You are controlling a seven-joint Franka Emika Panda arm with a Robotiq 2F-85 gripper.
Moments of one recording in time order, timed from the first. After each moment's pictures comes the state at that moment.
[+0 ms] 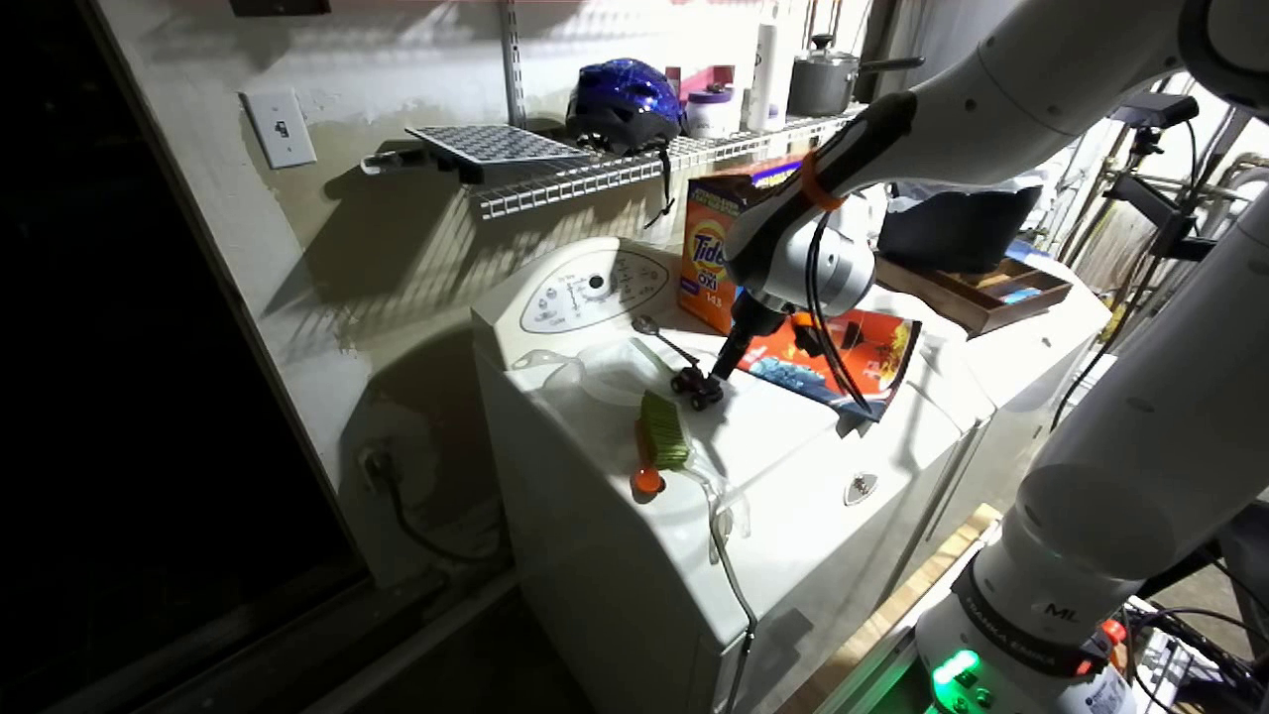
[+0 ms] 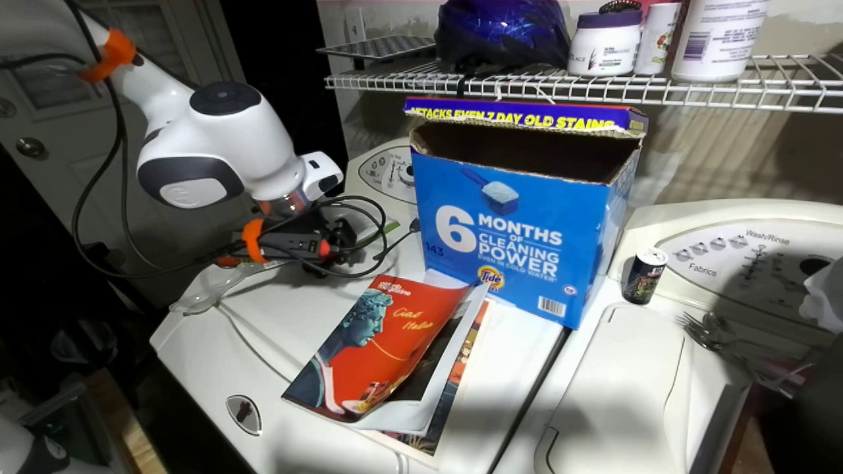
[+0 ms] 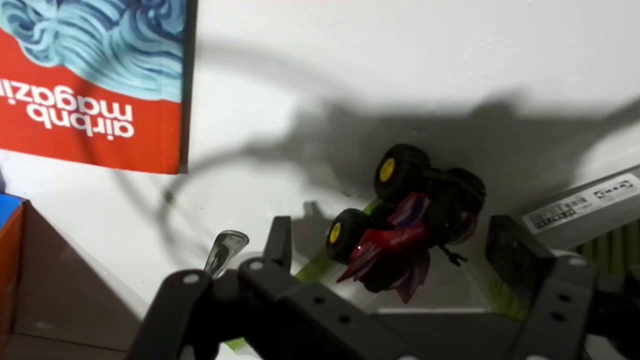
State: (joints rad) arm -0.02 -0.10 -0.02 -2.65 0.67 2.80 -1.17
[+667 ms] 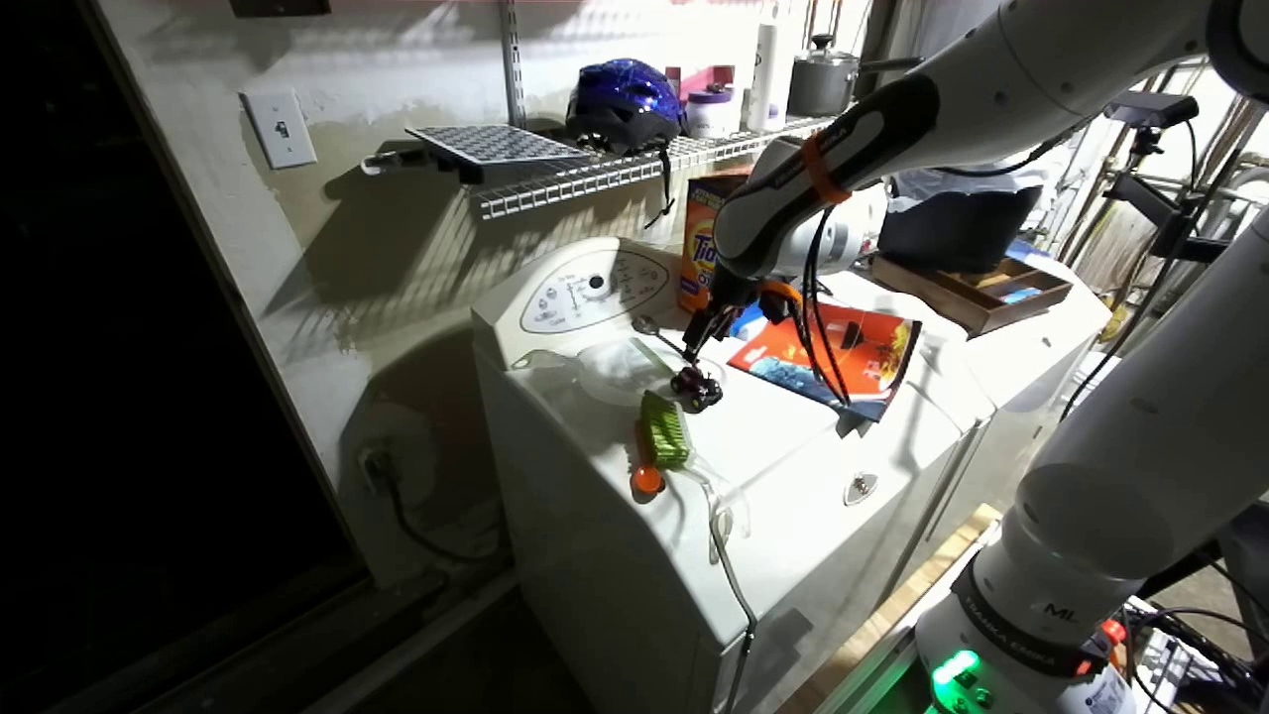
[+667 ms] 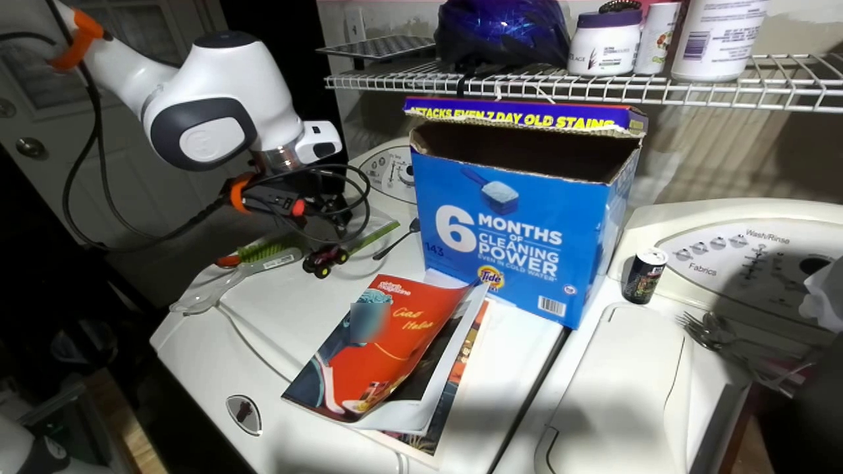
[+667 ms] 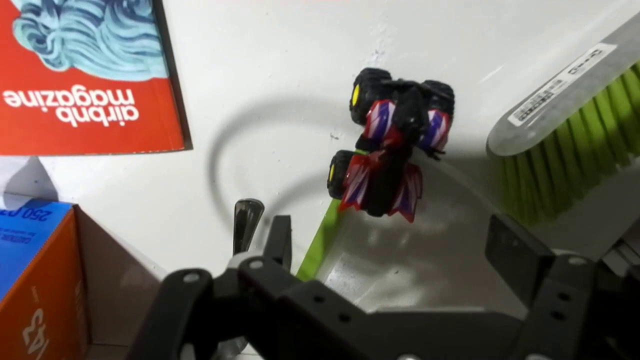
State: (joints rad) arm -0.03 -0.12 0.01 -2.55 0.26 2.66 -0.49
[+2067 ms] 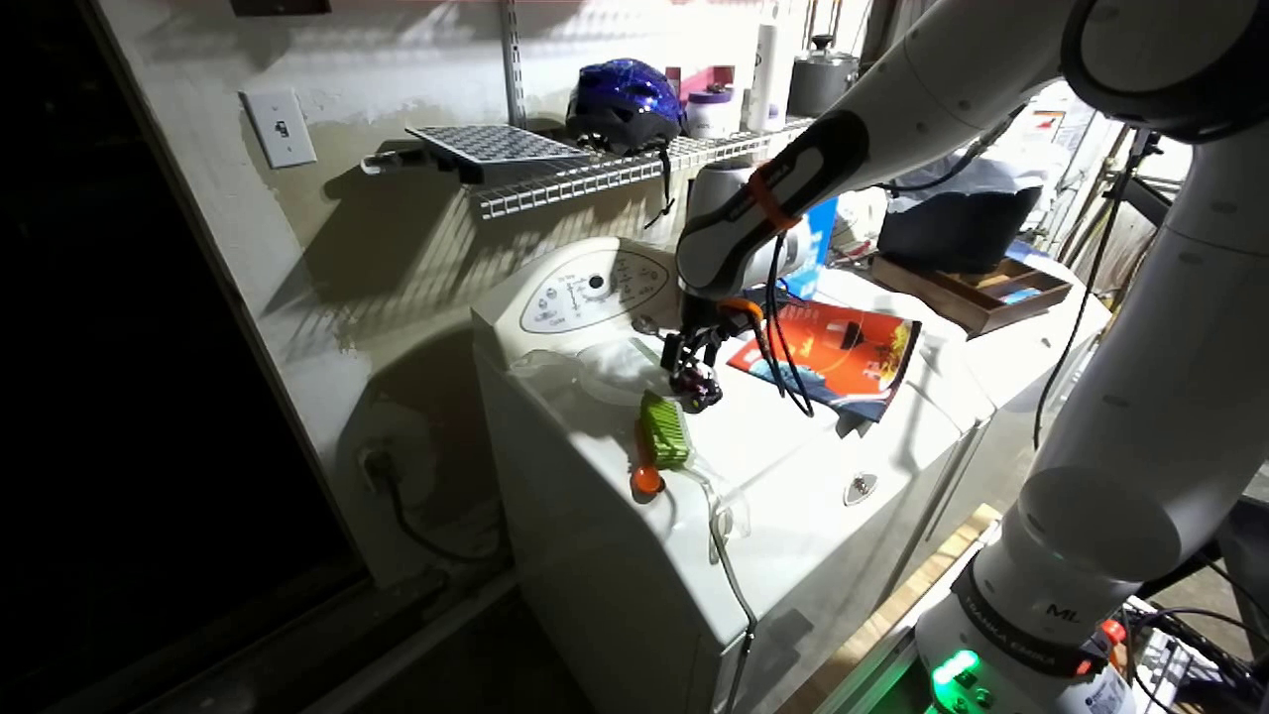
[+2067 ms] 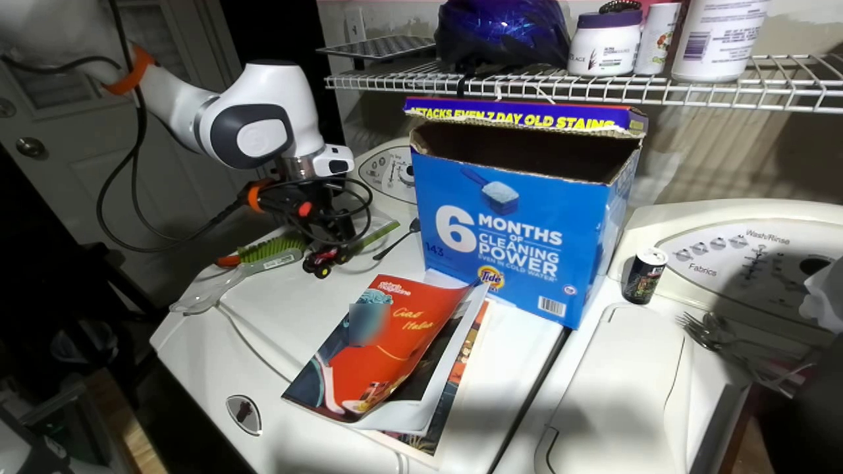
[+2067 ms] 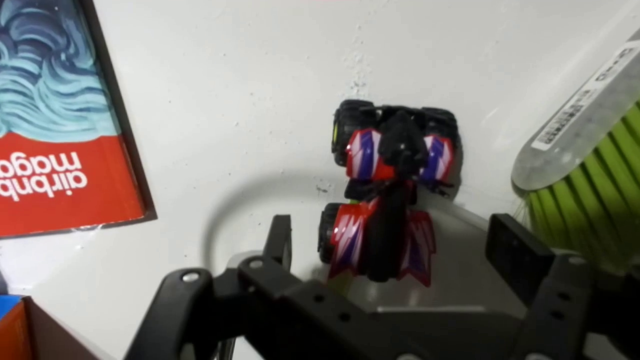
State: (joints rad) arm 0.01 0.08 0.01 -2.38 0.03 2.50 -0.16
